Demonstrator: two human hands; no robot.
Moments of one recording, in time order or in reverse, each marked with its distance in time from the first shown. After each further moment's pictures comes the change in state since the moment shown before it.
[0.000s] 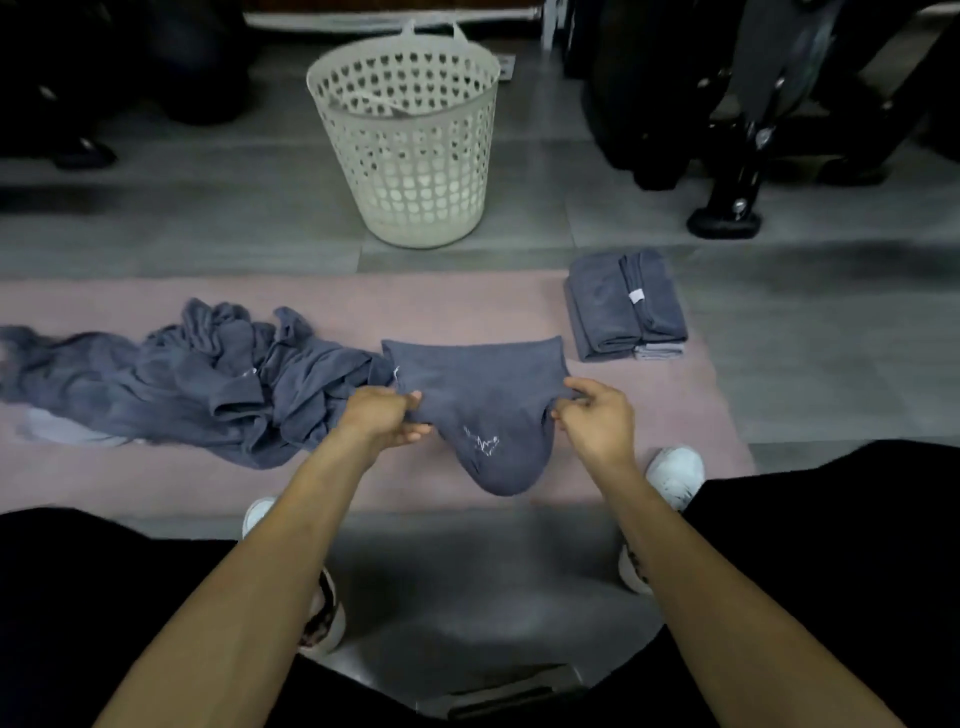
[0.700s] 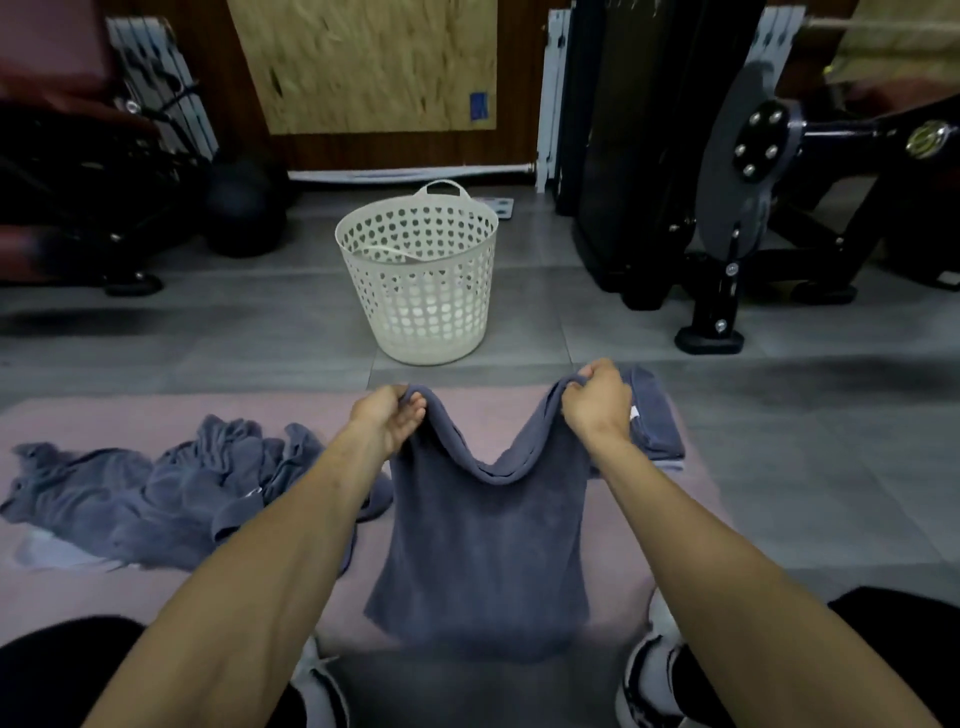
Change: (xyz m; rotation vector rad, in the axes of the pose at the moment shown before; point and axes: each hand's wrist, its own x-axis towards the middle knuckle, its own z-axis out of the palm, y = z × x) left_hand 0.056 0.134 0.016 -0.521 0.008 0.045; right_hand 0.085 -0.149 -0.020 -0.241 0.132 -0.142
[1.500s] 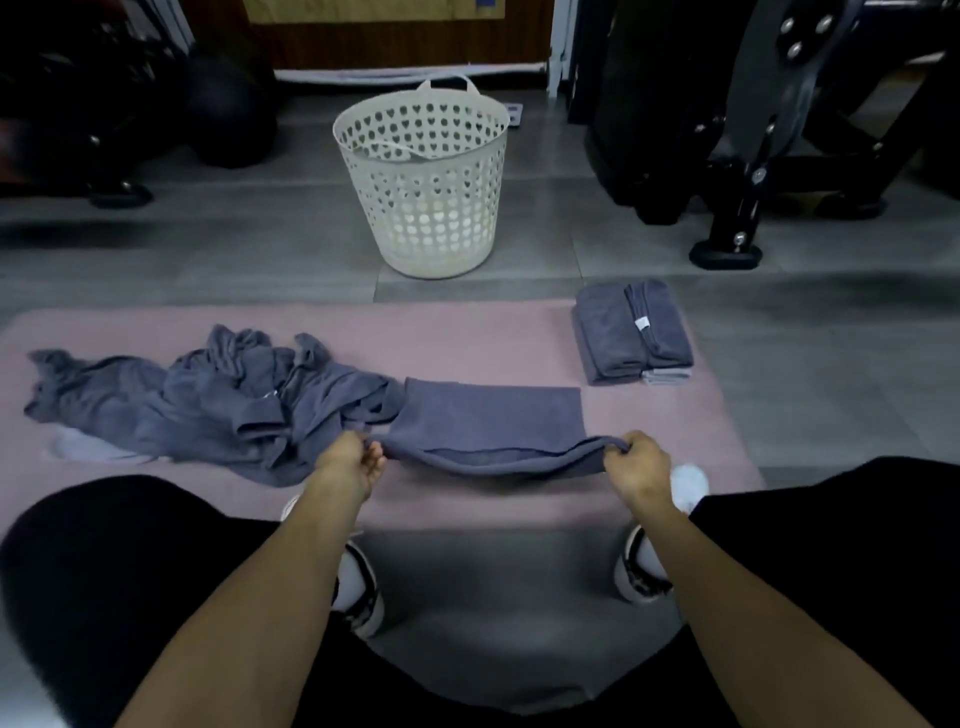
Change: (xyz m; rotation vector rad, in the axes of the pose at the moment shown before) left_hand -0.024 -0.126 -0.154 0.038 0.301 -0.259; right_hand -0.113 0.181 0.024 -0.158 -0.159 0.240
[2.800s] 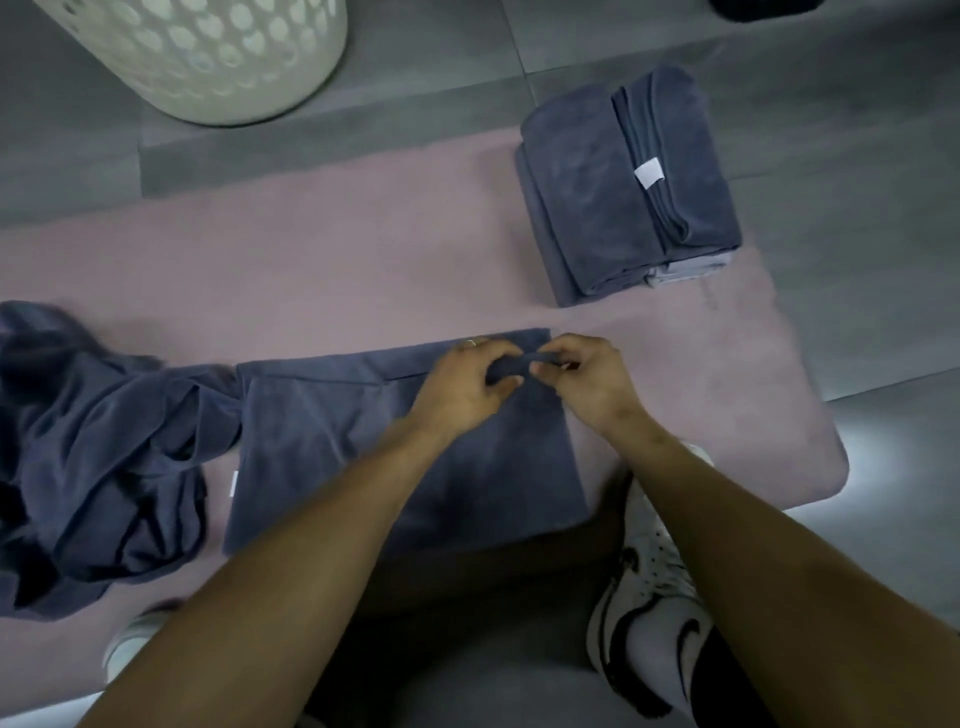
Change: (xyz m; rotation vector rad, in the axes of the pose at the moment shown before) left_hand 0.198 -0.102 0.295 1.321 -0.801 0.944; right_hand 0.251 0.042 0.122 0.225 -0.250 -0.072
